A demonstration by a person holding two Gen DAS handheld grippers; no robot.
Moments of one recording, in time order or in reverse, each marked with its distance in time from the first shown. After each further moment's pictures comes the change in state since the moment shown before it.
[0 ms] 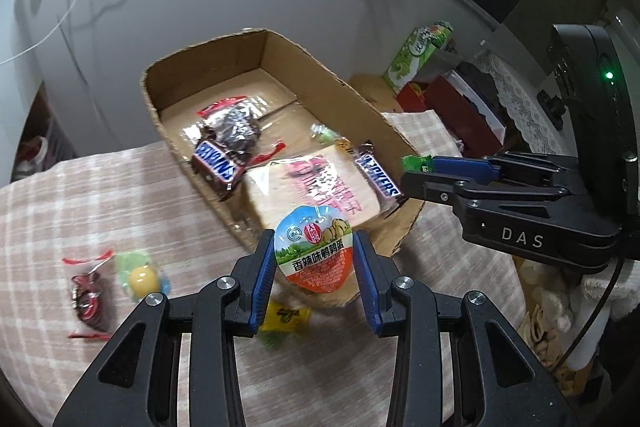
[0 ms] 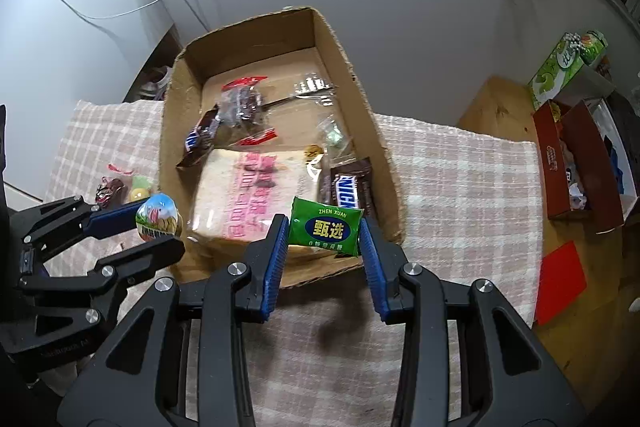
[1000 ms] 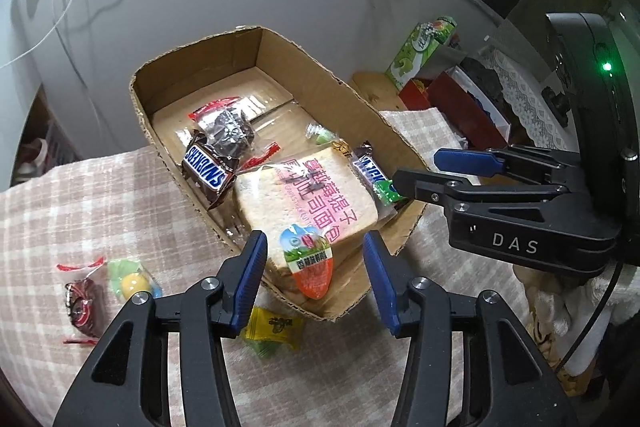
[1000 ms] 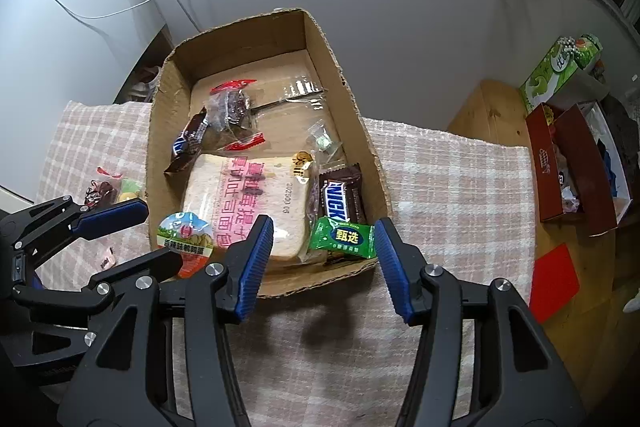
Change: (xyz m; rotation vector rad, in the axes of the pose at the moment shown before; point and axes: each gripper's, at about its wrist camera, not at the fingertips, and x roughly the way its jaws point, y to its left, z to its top) left arm 0.009 -0.006 0.006 0.005 0.003 0.011; right arm -0.001 0.002 0.003 -0.021 -0.011 -0.022
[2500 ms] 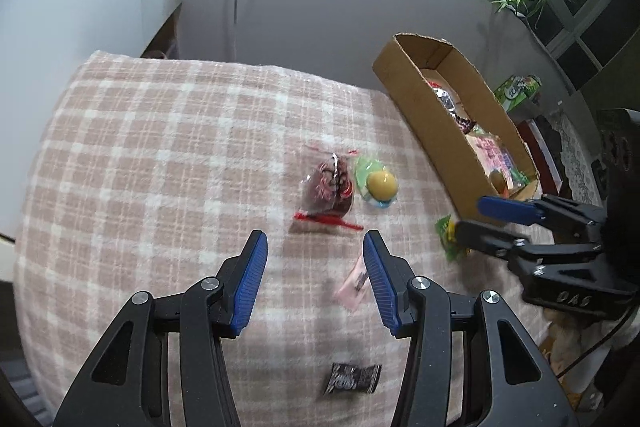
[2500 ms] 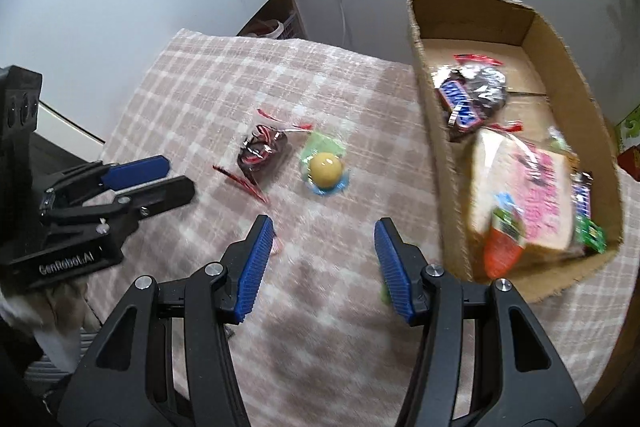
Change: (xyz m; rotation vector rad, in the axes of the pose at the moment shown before) left arm -0.081 0.159 -0.090 -0.304 -0.064 0.136; right arm 0.034 0.179 -0.025 -0.187 0.070 0.230
